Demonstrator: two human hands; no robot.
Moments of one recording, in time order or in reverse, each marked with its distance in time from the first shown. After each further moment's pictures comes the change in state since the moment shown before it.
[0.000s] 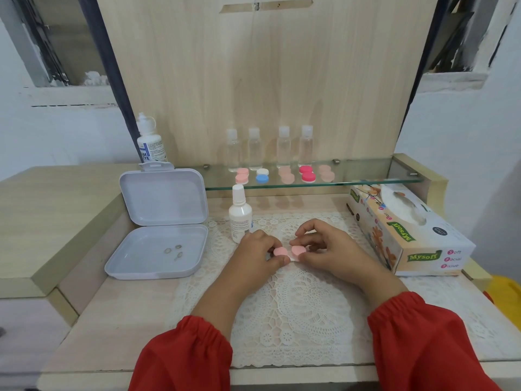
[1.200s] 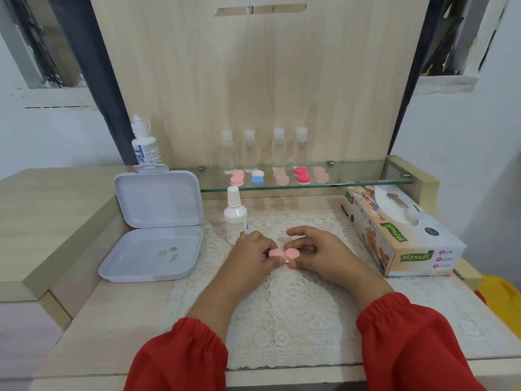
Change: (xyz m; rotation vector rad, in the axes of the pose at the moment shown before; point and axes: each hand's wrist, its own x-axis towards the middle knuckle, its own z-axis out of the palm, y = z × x) left_hand 0.002 -0.001 0.001 0.019 0.005 0.010; right_hand 0.005 0.005 0.006 -0.009 0.010 0.092
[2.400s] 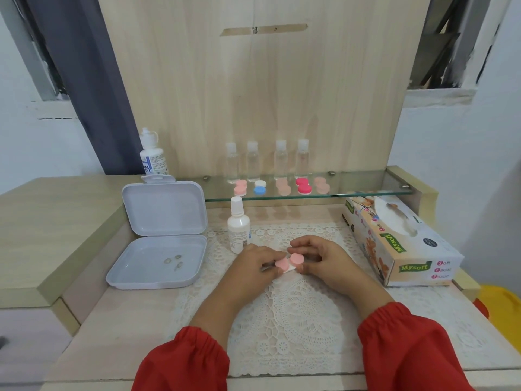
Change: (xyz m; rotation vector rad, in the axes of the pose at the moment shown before) left_hand -0.007 0.003 -0.006 -0.091 -0.031 0.058; right_hand -0.001 0.002 -0.002 0.150 0.029 0.008
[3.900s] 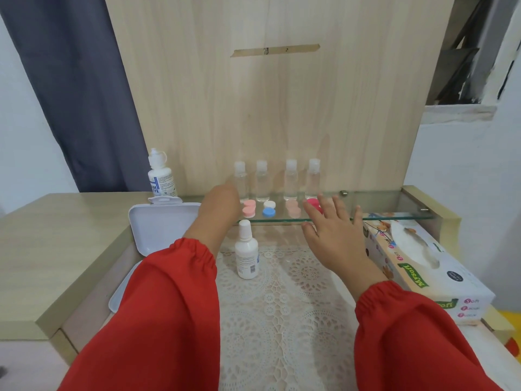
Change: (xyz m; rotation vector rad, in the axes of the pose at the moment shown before) left_hand 0.122 0.018 -0.119 0.724 0.042 -0.507; right_hand 0.064 -0.056 -0.010 -1.158 0.419 -0.174
